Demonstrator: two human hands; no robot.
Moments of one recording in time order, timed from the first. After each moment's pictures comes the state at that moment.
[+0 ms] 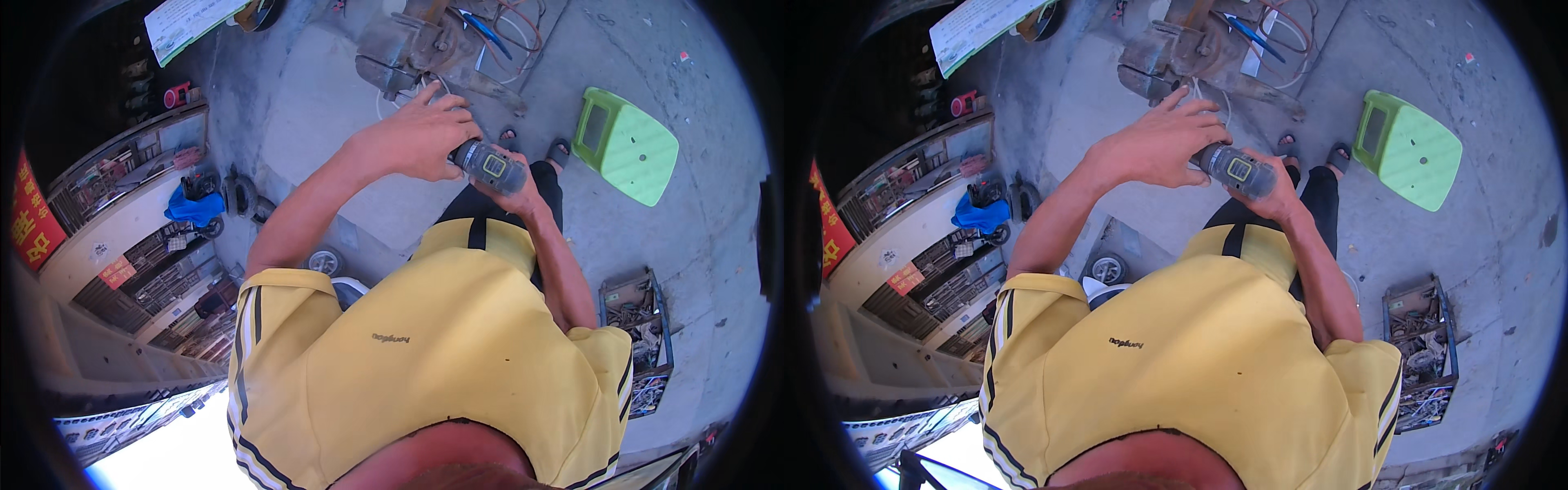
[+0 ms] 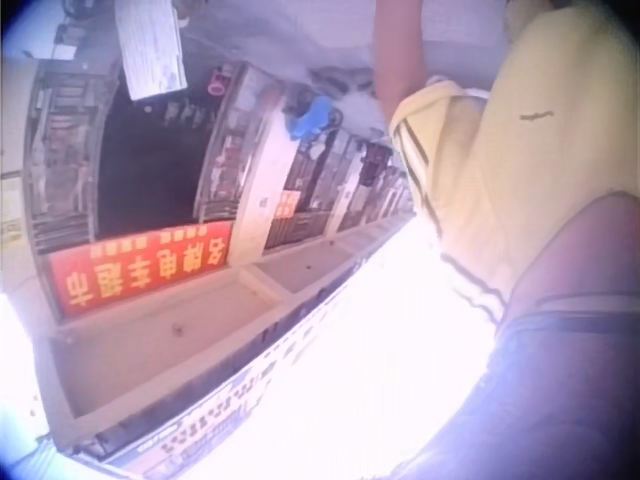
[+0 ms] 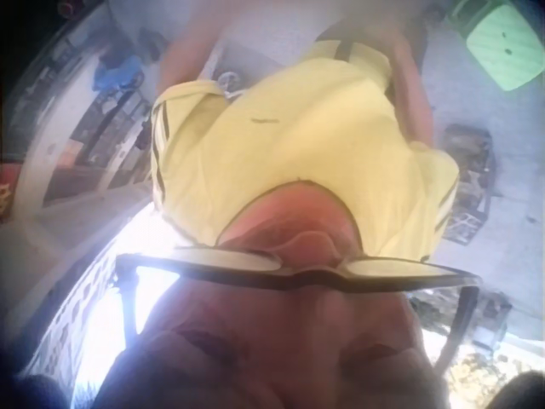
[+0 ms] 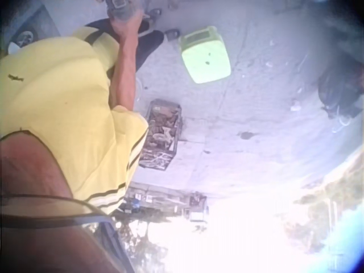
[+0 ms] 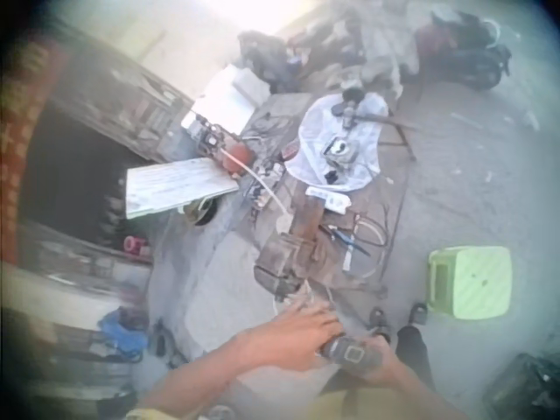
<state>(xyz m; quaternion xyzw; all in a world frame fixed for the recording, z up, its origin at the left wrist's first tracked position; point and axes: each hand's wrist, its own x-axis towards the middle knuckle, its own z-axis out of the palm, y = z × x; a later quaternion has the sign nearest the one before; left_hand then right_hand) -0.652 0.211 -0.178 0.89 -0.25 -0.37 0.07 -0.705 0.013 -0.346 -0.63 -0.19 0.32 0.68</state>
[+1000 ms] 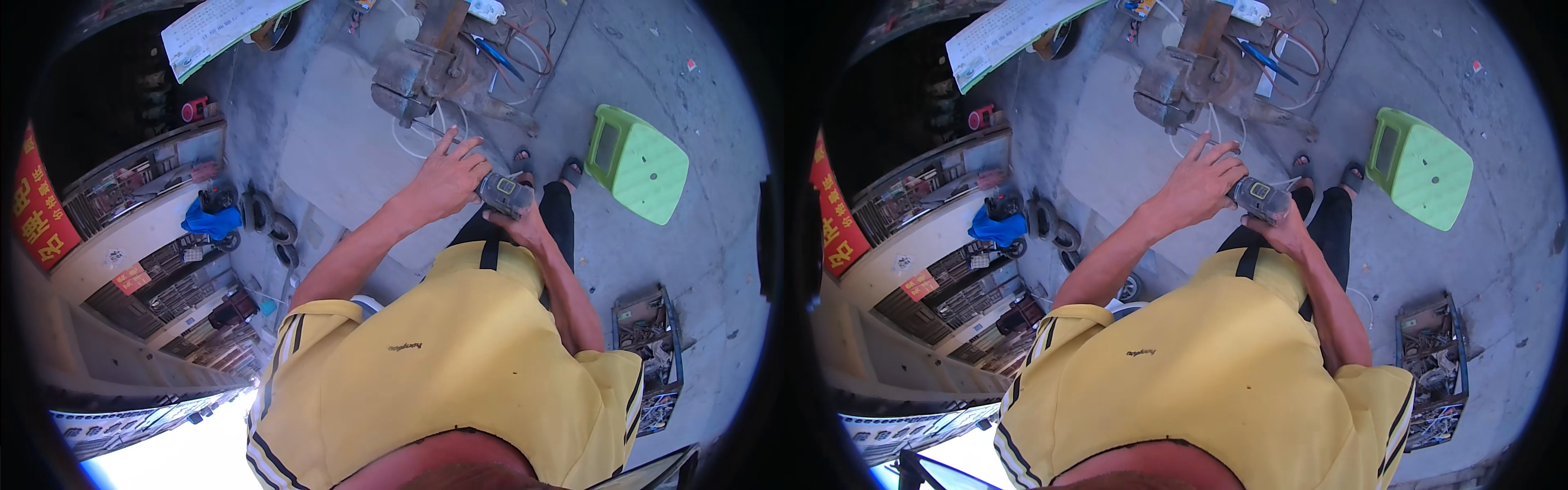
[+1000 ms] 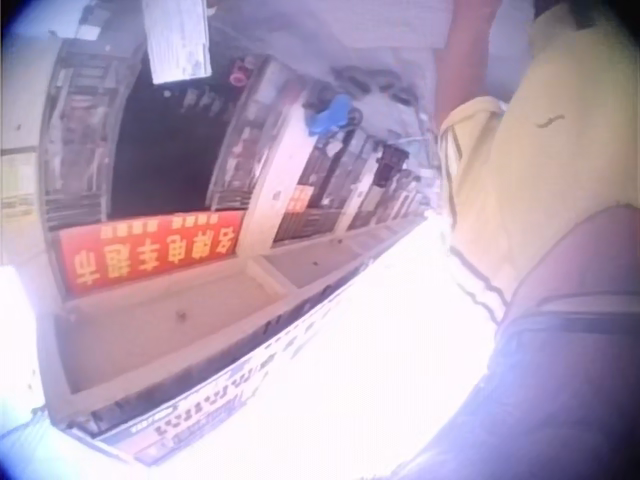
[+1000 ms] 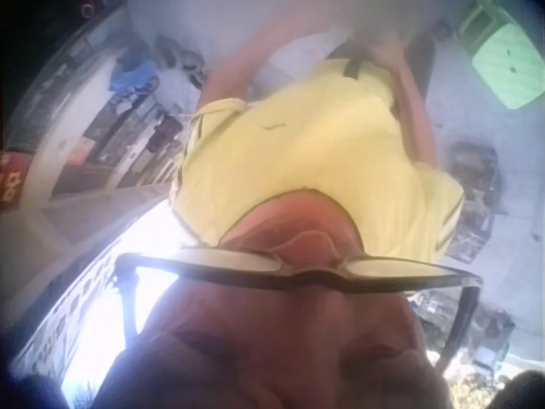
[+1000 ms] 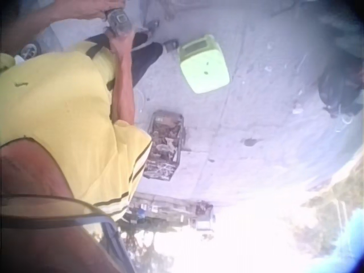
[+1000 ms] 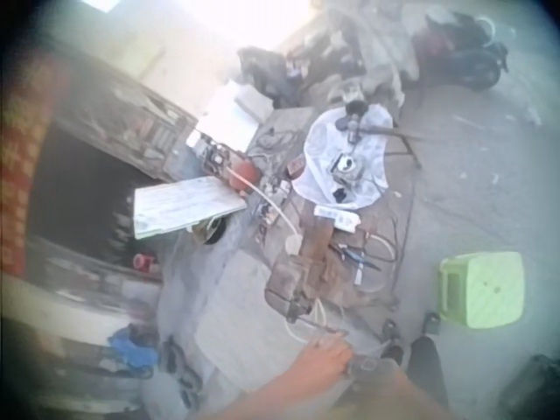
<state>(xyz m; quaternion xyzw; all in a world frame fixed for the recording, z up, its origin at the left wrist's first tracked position) -0.695 0.215 -0.237 0.94 -0.24 -0.24 0.06 -0.721 0.014 -0.345 -0.58 -0.06 0.37 0.73</state>
